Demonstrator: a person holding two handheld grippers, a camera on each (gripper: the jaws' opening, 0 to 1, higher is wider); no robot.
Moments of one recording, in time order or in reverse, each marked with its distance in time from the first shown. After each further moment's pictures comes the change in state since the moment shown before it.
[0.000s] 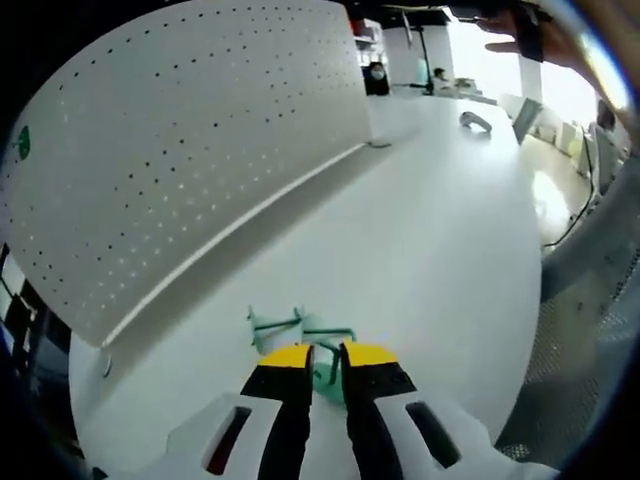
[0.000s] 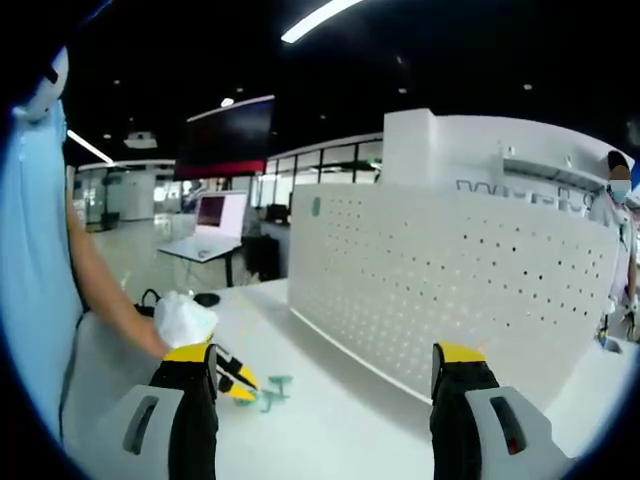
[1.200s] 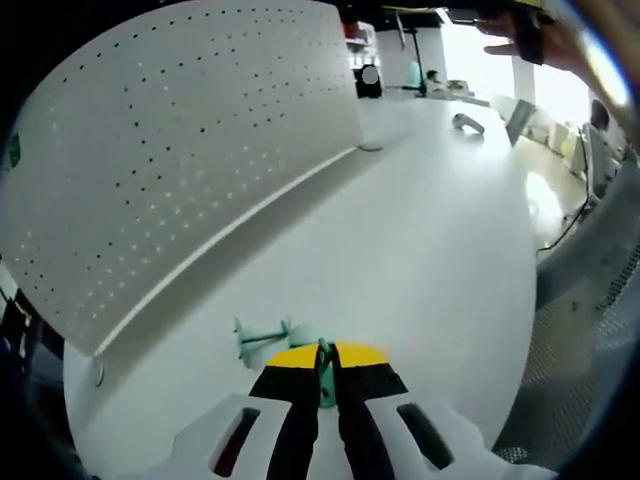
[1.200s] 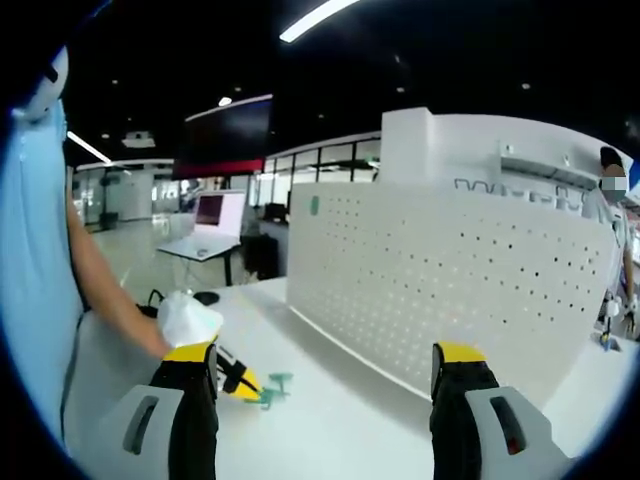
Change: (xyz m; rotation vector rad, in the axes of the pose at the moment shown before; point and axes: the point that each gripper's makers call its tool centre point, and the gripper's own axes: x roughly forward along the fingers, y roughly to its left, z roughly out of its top) left arm 0.007 -0.010 0.009 0.011 -0.014 -0.036; right arm -0.004 0.001 -0.003 0.006 0.004 -0.006
